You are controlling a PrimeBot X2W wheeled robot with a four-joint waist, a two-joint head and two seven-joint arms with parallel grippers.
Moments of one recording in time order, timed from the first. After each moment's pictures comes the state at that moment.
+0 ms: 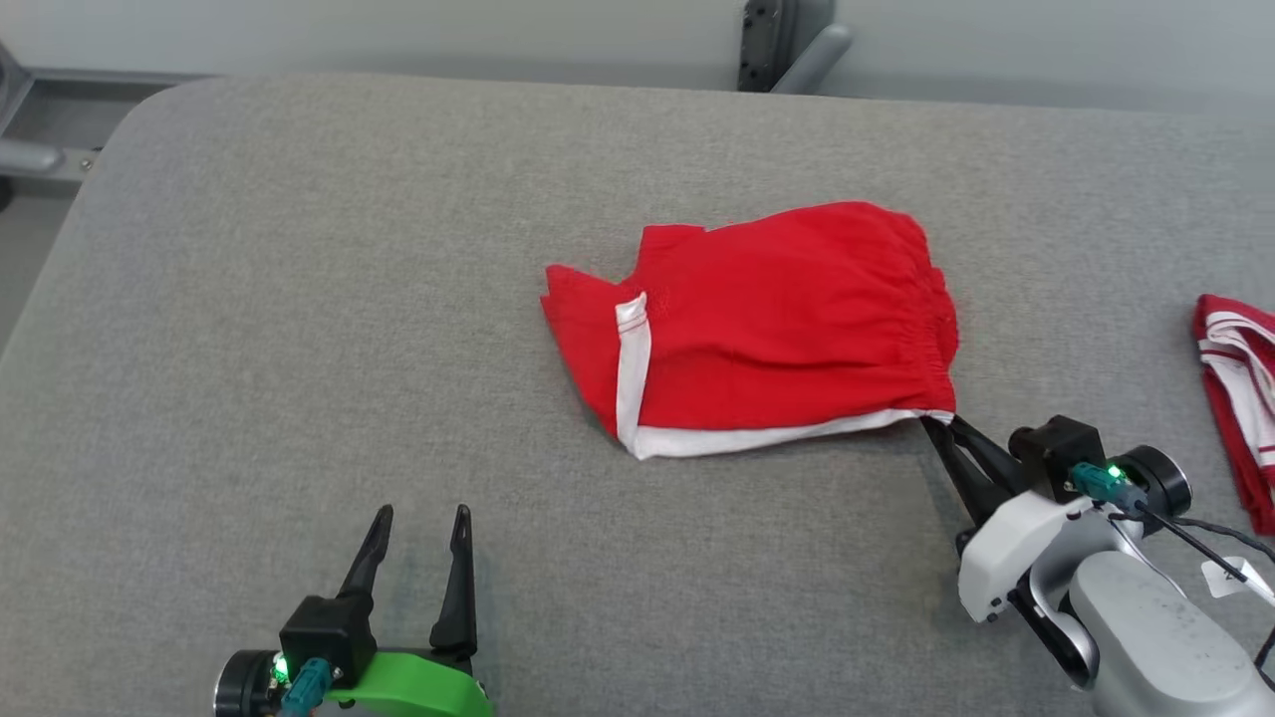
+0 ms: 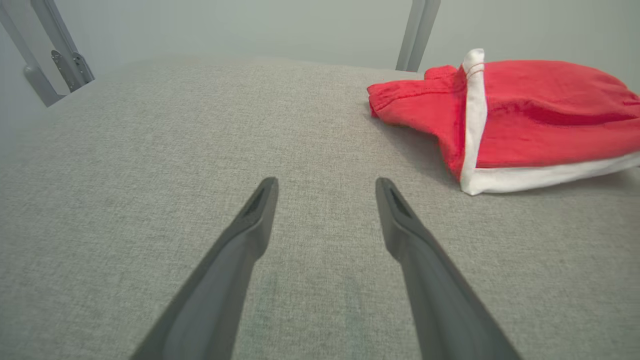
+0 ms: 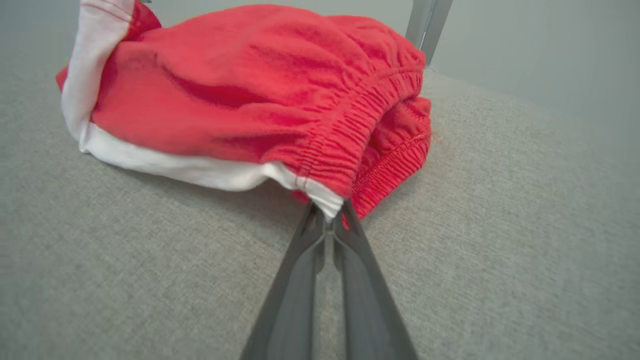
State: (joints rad) left arm -0.02 0.05 -0.19 0.26 -0.21 -0.01 -0.26; right arm -0.39 -0.33 0.45 0.59 0.31 0.13 -0.26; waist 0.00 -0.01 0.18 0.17
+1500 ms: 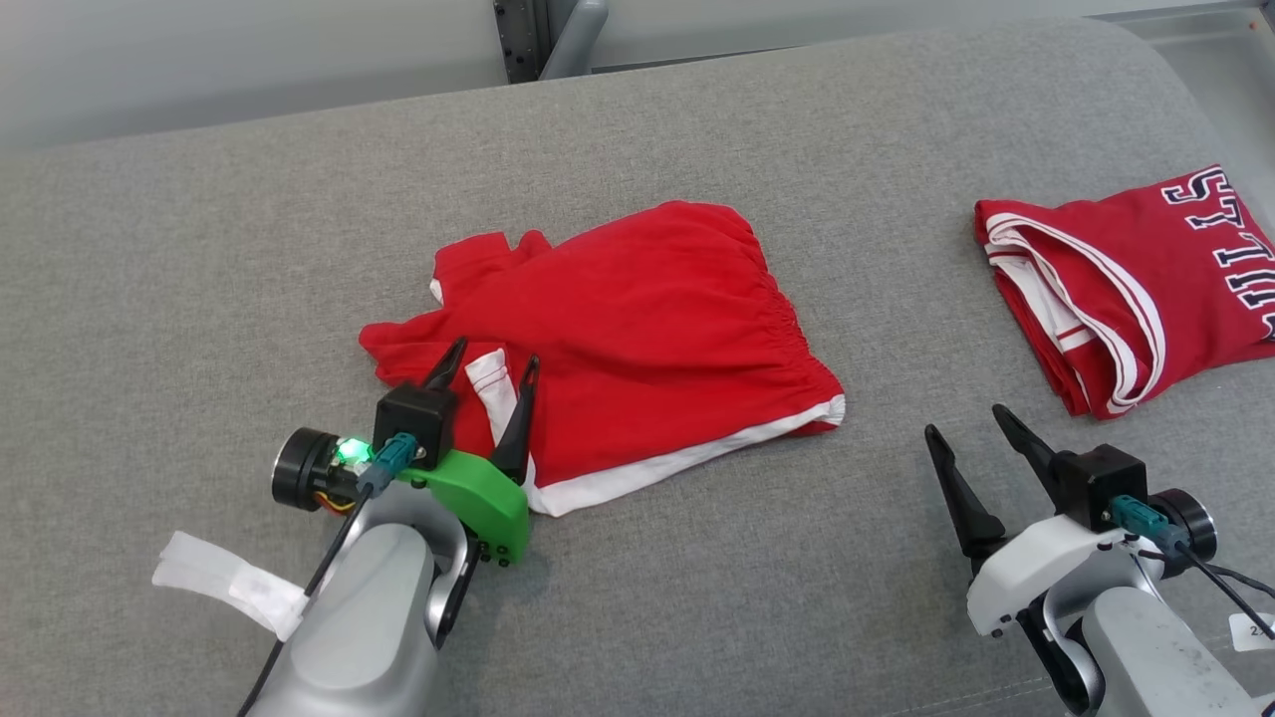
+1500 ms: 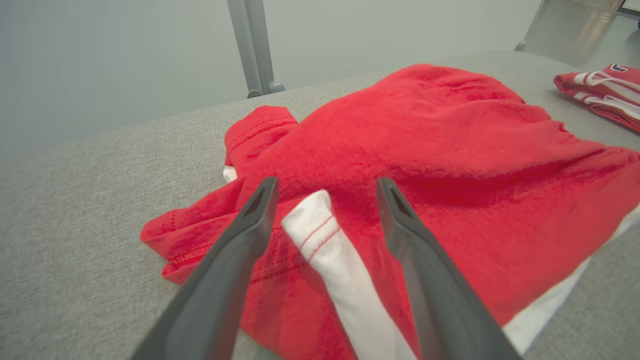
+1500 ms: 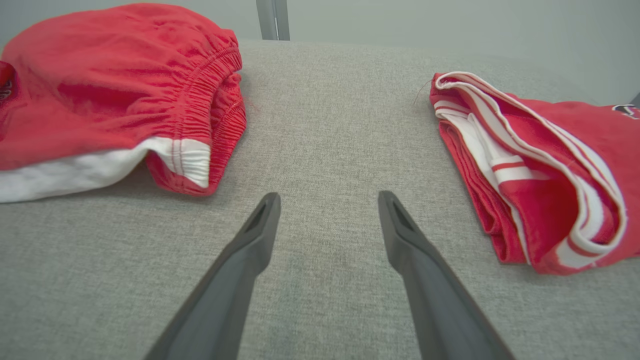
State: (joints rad) left arm -0.51 0.05 -0.37 0.72 -0.19 -0.07 -0.26; right arm -0.25 -0.26 0.25 0.48 0.26 0.13 -0.26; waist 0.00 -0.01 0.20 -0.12
